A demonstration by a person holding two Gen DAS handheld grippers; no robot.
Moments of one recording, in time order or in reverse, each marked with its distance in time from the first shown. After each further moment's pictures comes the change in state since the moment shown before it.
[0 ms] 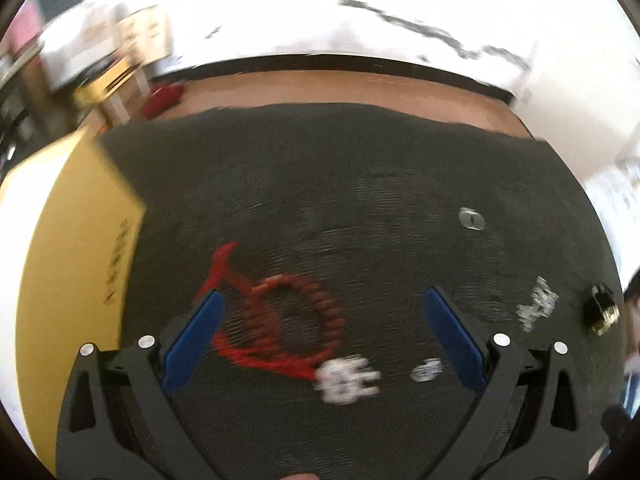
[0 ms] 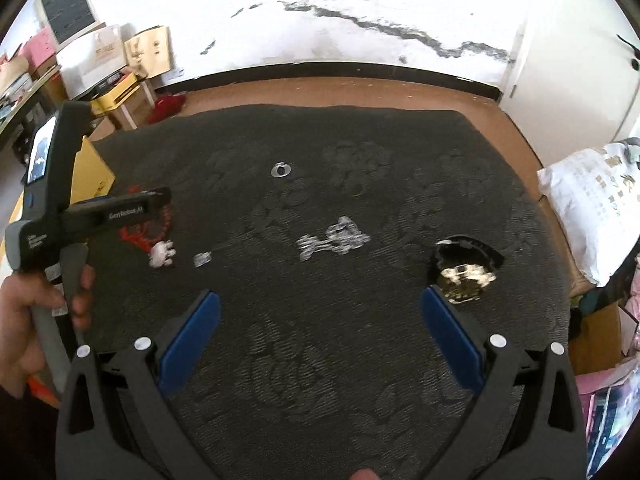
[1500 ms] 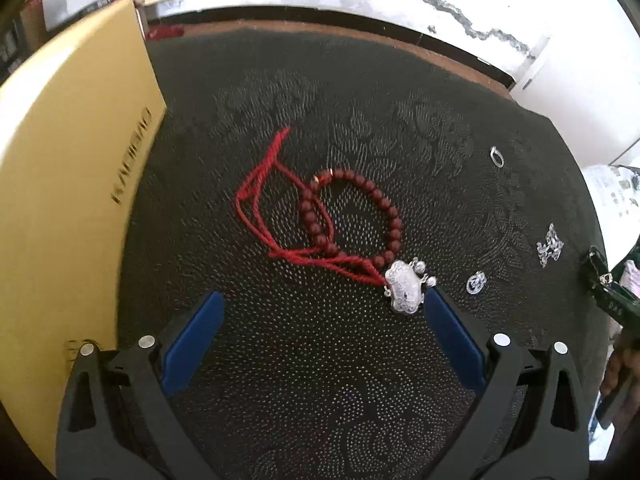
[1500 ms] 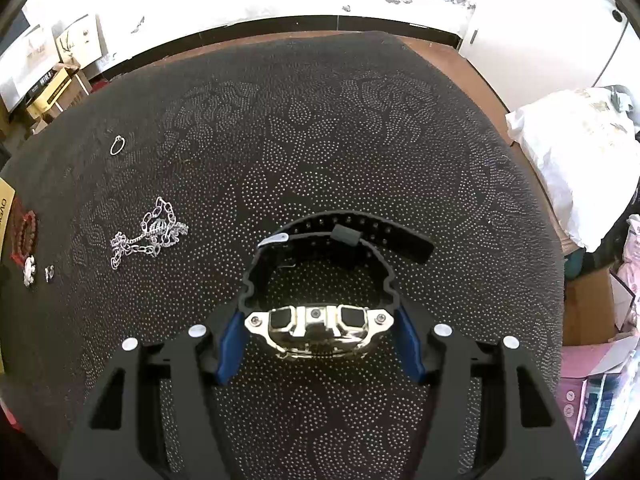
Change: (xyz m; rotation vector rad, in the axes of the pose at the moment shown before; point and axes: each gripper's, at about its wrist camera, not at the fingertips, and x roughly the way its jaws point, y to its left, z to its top) left arm 0.015 0.068 -0.055 -0.114 0.172 -0.096; right arm 0.105 -0.109 0.004 0.098 0.154 -0.113
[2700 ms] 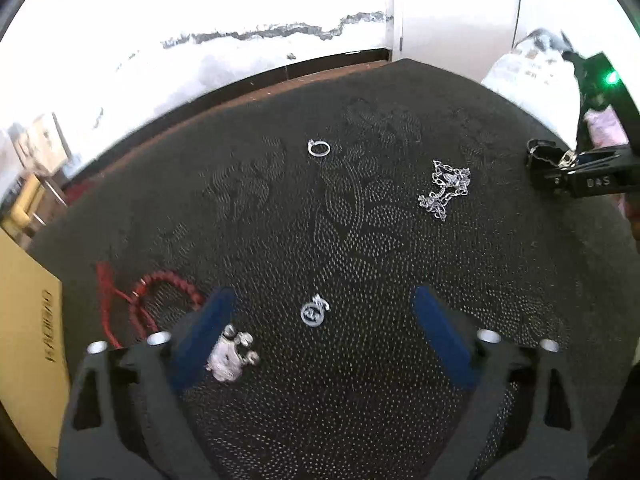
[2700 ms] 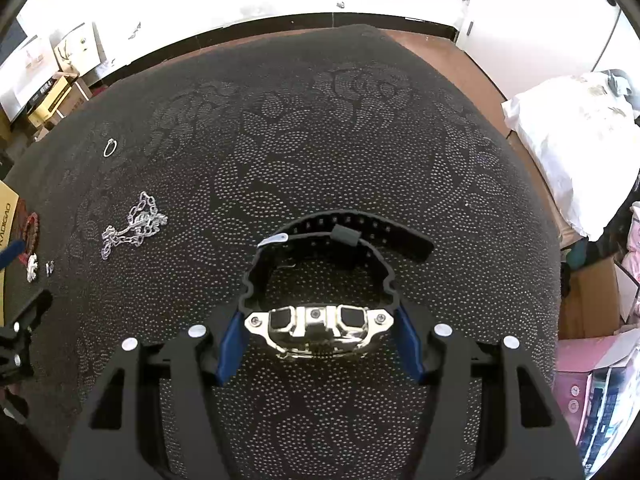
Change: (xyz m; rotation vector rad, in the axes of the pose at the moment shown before) left arm 0.002 -0.118 -0.033 0.560 -0.217 -0.083; right arm -0.002 -0.024 -0.004 0.036 0.006 0.031
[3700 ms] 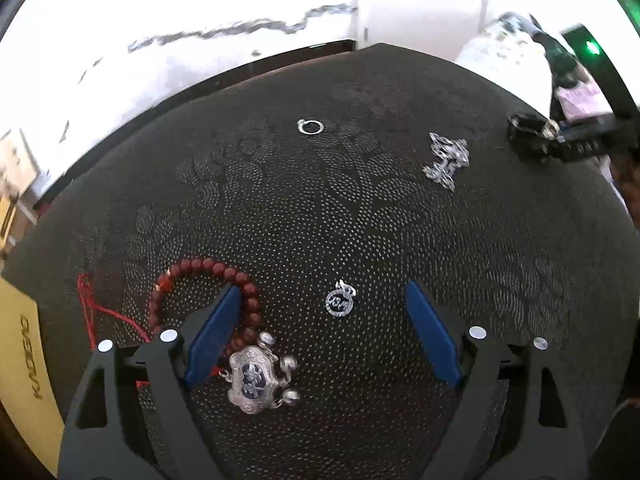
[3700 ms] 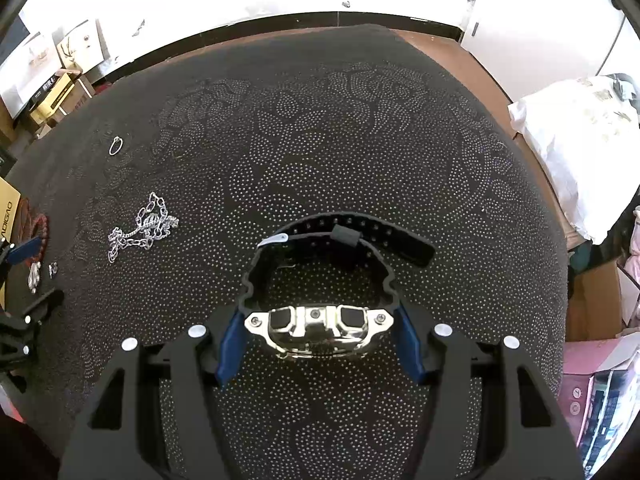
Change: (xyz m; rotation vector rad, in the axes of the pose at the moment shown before) left arm 0.016 0.022 -0.007 0.079 0.025 -0.086; right arm 0.006 0.000 -0.001 -0.019 0.002 0.011
